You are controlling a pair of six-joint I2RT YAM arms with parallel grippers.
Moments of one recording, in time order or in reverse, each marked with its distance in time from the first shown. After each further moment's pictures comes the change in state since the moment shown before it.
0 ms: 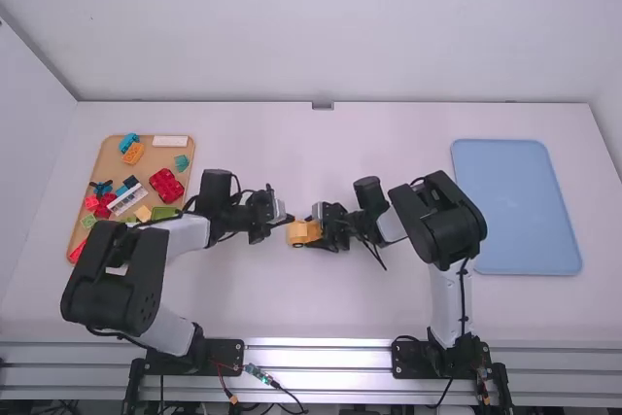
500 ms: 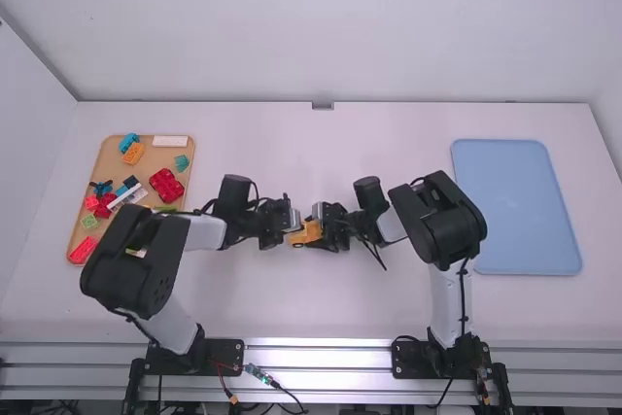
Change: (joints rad) left arm -0.096 0.117 0.000 0.095 -0.130 -0.010; right arm 0.000 0.000 0.000 -0.001 0.000 -0.001
